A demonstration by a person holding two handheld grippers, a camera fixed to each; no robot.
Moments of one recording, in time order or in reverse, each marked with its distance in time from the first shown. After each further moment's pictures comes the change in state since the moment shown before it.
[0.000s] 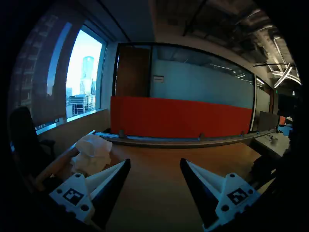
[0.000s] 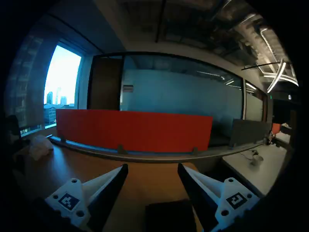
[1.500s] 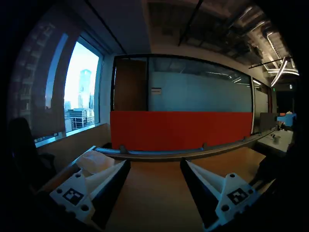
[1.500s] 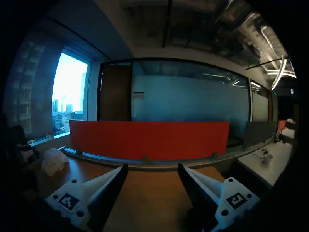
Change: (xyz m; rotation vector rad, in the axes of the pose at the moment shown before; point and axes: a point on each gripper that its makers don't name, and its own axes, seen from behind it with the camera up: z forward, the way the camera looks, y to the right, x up) left arm 0.026 -0.022 0.025 -0.006 0.112 0.060; right arm 0.049 -0.140 -0.010 0.065 0.036 0.044
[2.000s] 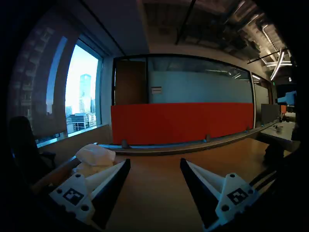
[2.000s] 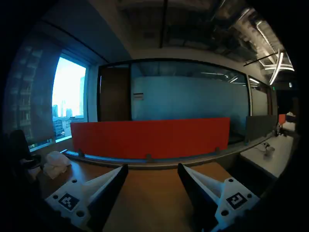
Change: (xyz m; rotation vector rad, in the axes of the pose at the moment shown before) left arm -0.068 0.004 -0.001 0.011 0.019 0.040; right arm -0.024 -0.013 -0.004 0.001 0.015 0.040
